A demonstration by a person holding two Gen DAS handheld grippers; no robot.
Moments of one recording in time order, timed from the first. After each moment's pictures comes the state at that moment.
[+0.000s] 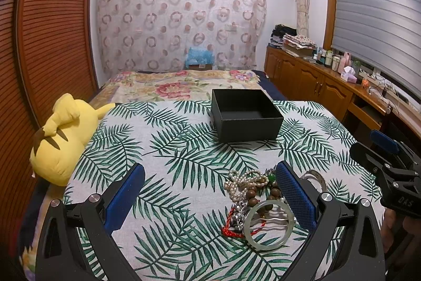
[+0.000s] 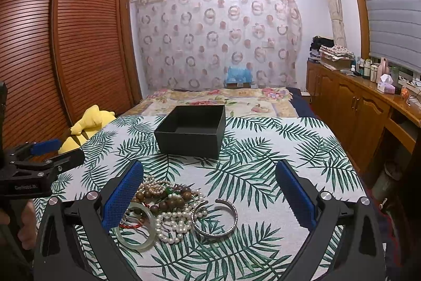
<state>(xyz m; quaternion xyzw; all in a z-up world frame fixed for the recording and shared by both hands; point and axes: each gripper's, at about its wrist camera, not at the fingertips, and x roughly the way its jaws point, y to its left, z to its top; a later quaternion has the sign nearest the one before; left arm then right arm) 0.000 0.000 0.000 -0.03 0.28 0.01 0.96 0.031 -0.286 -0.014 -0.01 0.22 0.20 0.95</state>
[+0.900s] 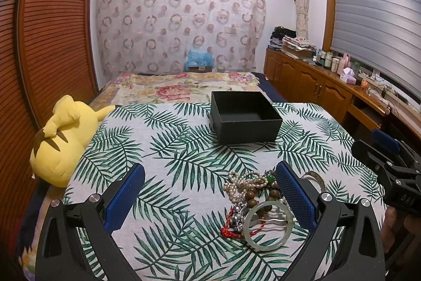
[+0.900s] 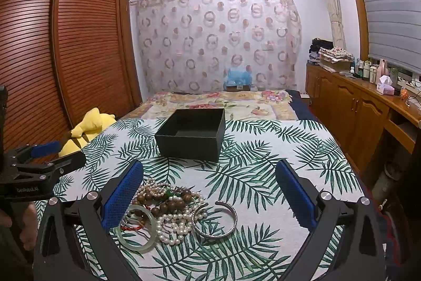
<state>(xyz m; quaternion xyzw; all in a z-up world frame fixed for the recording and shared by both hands) -0.003 0.000 0.001 -0.03 0.28 0.01 0.96 0.028 -0.288 -0.006 0.00 0.21 0.20 0.96</state>
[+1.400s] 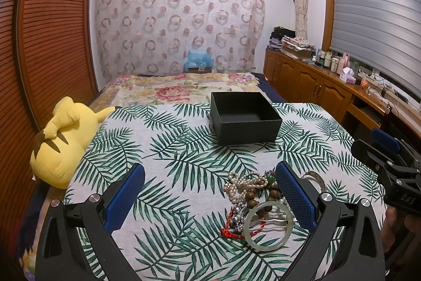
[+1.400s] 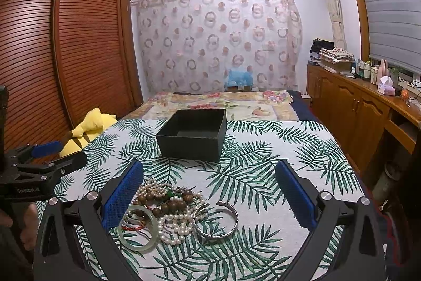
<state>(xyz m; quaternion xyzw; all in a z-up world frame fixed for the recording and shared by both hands) -0.005 -0.002 0.007 -0.03 0.28 0.01 0.96 0.028 -0.288 -0.005 0.00 0.21 0.20 0.96</state>
